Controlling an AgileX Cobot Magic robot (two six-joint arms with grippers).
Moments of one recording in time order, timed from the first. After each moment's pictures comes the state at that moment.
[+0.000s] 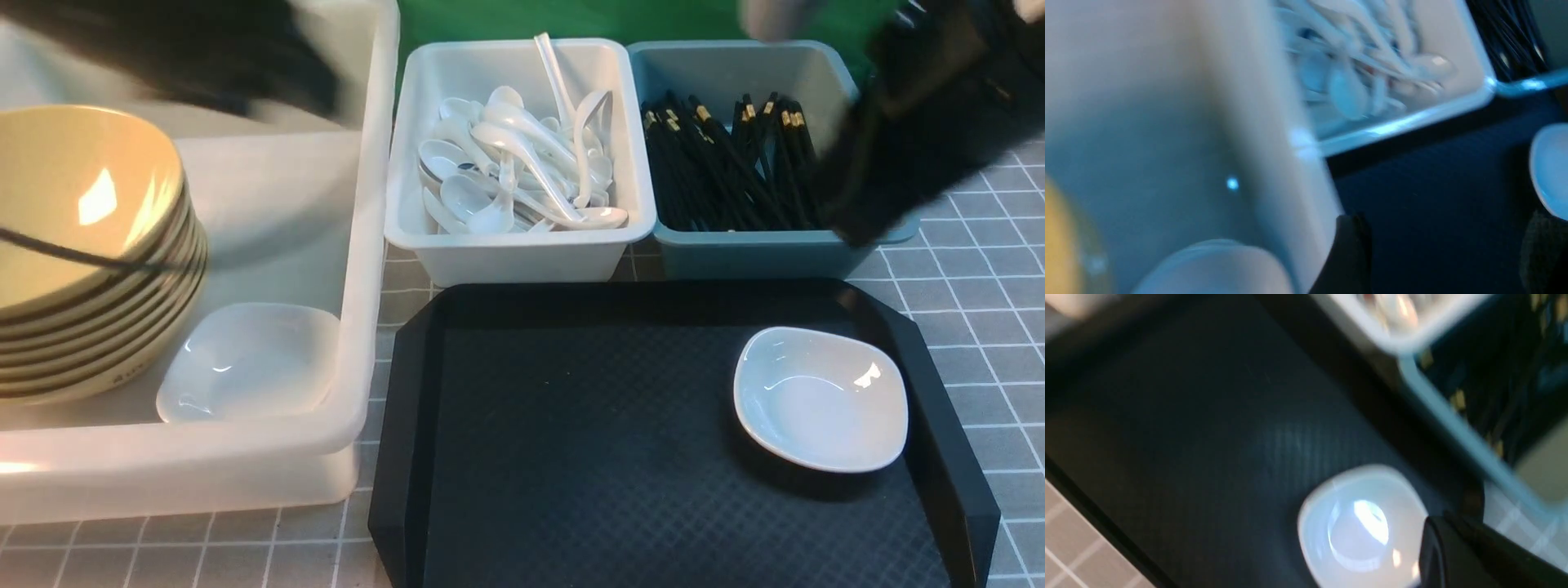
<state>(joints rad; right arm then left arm) 0.51 1.36 -1.44 -0.10 1.17 -0.19 -0.30 1.51 -1.52 -0.31 1.03 0.16</state>
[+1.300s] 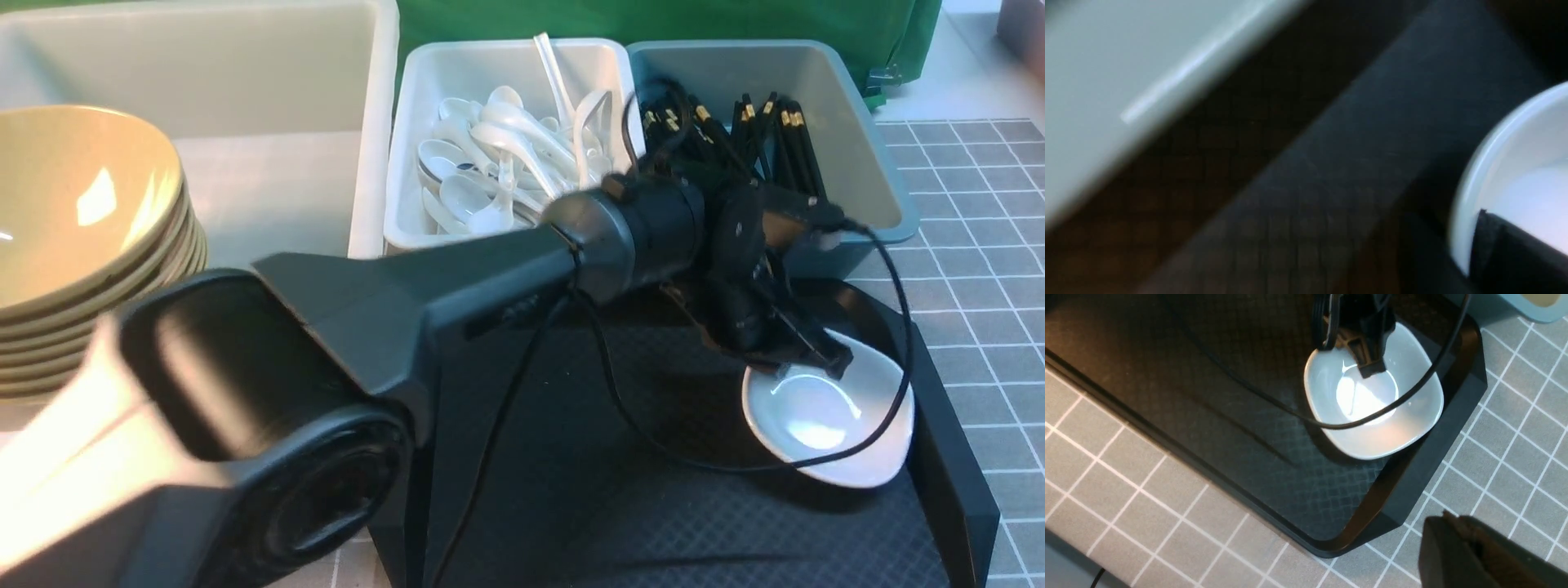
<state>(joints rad) 0.45 0.87 -1.08 -0.10 1.25 -0.10 -0.82 2.30 -1.96 -0.22 0.79 0.04</state>
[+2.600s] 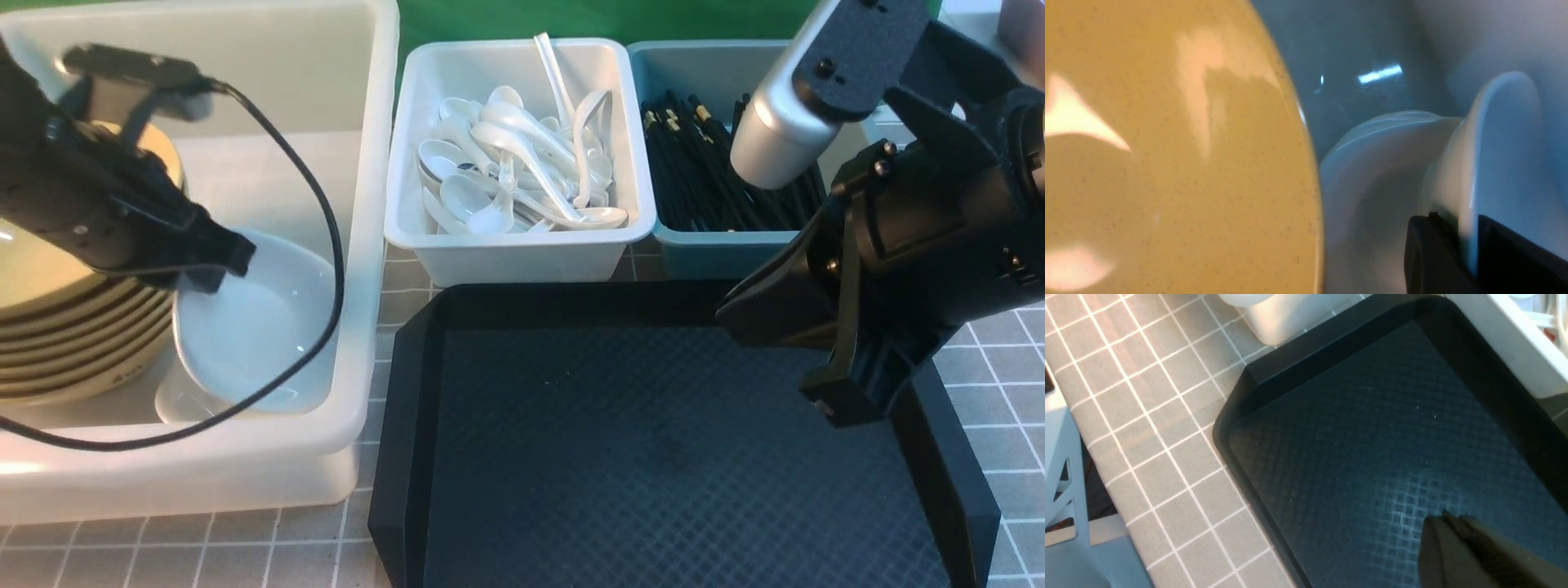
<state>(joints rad) 0.64 1.23 -1.25 0.21 1.01 -0.34 -0.06 1.47 -1.16 -0.11 0.88 0.32</state>
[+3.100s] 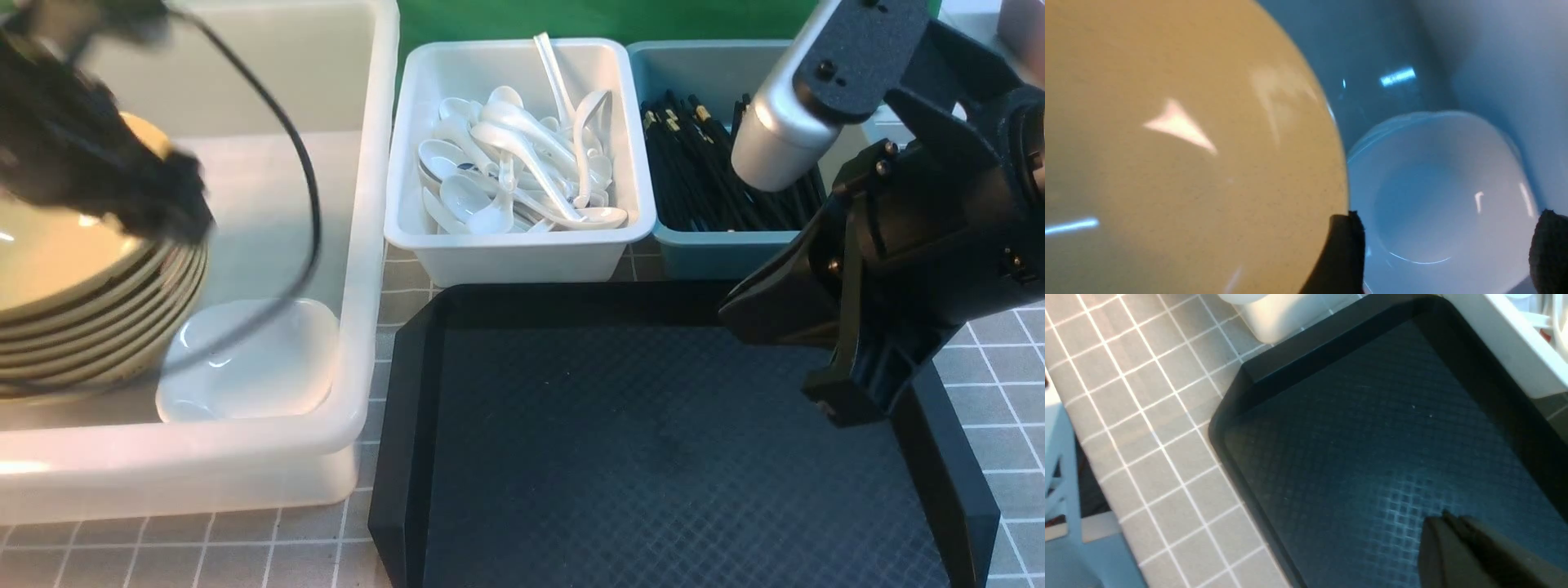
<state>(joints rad) 0.64 1.23 -1.25 0.18 1.01 -0.34 -0.06 1.36 -1.37 -0.04 1.10 0.24</state>
